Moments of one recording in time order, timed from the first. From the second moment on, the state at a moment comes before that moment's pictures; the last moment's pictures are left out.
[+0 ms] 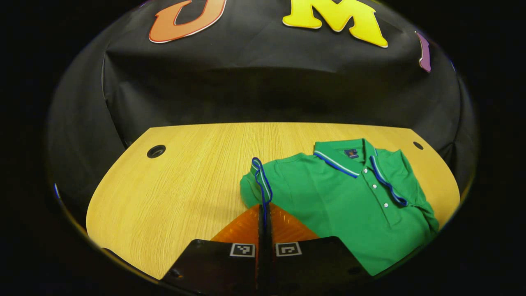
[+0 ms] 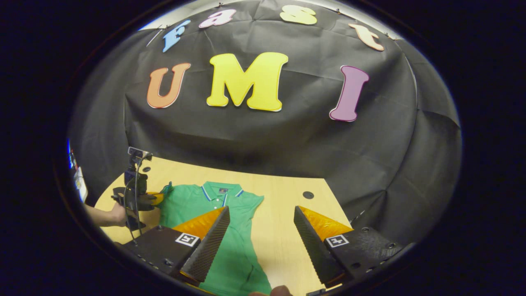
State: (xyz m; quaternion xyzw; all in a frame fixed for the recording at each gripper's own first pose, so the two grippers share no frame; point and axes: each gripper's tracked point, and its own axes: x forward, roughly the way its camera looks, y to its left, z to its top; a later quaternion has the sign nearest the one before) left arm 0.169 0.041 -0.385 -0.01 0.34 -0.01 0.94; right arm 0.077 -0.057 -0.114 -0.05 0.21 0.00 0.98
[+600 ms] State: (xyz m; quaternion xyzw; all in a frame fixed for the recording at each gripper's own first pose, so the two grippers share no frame) left arm 0.195 -0.116 -0.285 -0.08 0.26 -0.12 0.95; right arm 0.046 -0.094 -0.097 -0.01 0.18 -0.03 0.98
